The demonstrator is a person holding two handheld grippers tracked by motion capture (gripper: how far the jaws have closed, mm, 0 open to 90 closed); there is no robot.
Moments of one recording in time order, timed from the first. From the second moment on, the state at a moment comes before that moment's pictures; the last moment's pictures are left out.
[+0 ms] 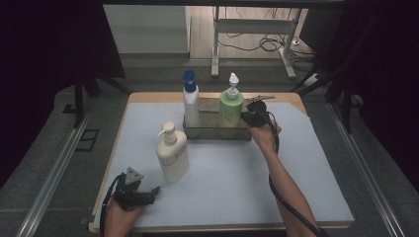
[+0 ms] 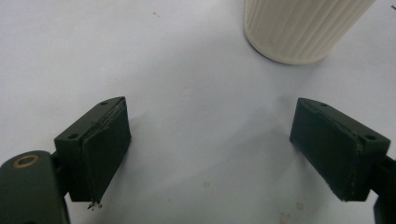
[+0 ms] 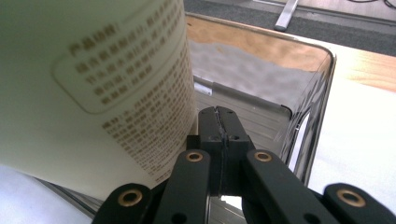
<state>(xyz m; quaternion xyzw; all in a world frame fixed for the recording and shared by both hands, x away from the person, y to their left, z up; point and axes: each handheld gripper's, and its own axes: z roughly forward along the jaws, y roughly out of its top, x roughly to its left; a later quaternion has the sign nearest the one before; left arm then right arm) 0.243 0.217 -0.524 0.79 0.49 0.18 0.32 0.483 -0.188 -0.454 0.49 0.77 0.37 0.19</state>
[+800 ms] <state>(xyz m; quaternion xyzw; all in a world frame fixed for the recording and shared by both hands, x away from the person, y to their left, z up) 0.243 0.217 -0.524 0.79 0.49 0.18 0.32 0.485 -0.181 -0.461 0.49 0.77 0.37 0.18</state>
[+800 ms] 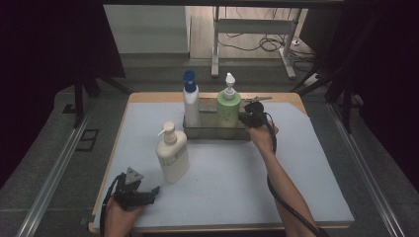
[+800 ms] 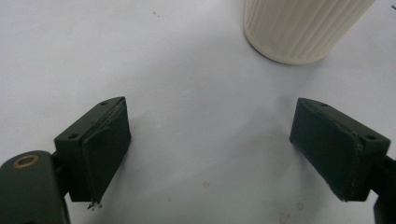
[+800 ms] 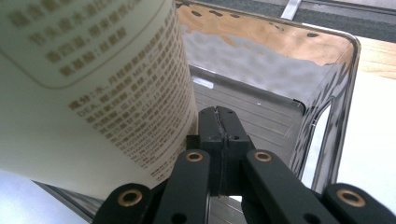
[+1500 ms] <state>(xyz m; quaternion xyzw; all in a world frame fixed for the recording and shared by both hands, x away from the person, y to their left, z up) 0.243 0.217 -0.524 0.79 0.49 0.18 0.32 0.481 -0.158 -0.460 0.47 0.78 0.36 0.19</state>
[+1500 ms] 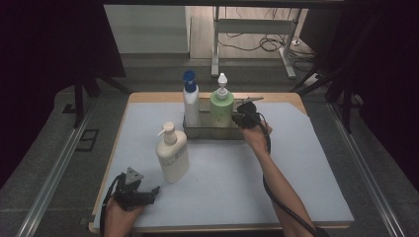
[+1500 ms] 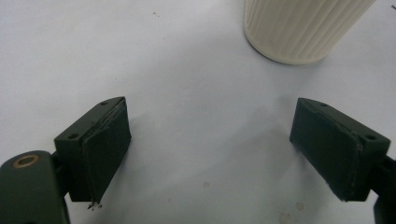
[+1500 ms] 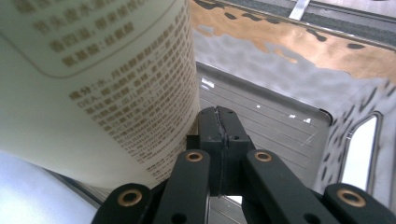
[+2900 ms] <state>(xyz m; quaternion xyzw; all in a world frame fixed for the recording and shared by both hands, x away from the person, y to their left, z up) 0.243 0.217 -0.524 0.79 0.49 0.18 0.32 0.474 -0.124 -0.462 0.45 0.80 0.35 0.19</state>
